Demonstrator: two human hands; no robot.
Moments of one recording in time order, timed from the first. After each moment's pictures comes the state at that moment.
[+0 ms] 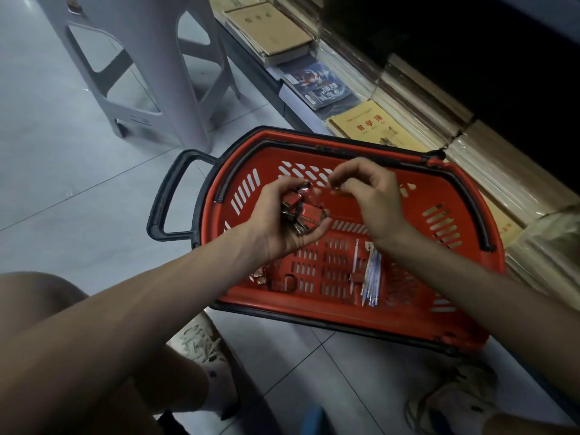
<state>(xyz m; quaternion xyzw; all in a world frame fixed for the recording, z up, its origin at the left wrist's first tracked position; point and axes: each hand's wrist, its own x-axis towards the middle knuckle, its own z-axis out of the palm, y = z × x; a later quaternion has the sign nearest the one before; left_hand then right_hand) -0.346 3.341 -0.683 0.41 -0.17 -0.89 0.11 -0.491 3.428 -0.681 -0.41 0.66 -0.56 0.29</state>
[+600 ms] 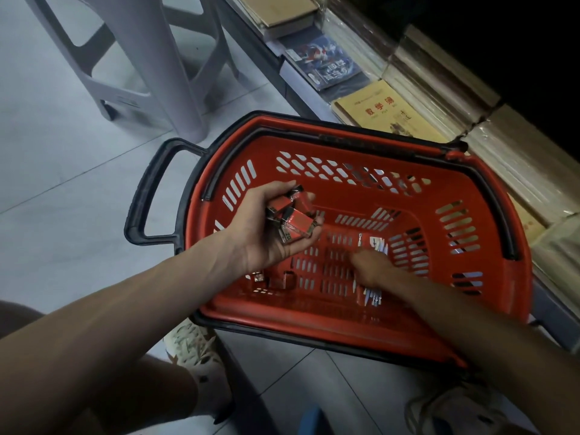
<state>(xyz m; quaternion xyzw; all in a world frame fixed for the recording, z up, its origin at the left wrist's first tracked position) -0.336 3.327 -0.706 0.43 -0.16 -0.89 0.07 -0.558 3.474 -0.915 -0.56 0.74 0.25 0.28</state>
